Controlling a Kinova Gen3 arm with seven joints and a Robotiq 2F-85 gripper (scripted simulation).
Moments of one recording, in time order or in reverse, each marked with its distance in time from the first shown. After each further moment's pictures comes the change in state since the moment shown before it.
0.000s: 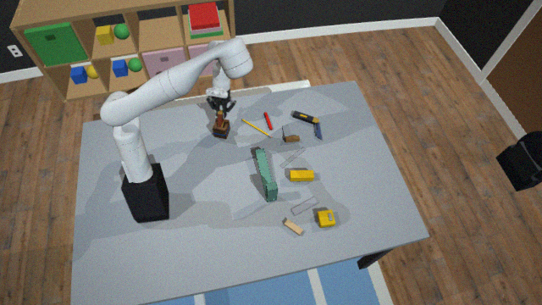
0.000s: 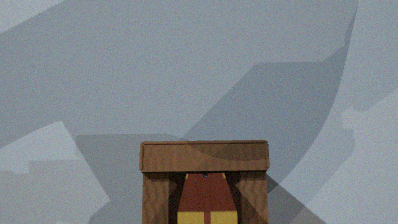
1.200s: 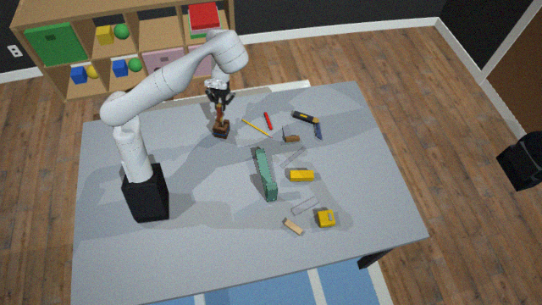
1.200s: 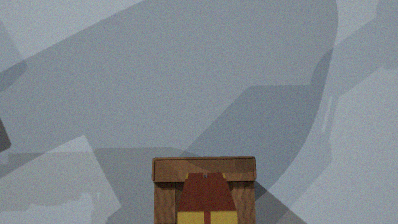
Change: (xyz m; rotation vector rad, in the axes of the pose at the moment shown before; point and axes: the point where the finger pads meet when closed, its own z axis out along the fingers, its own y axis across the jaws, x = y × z) arm 0.014 0.000 -0.048 0.000 0.000 0.000
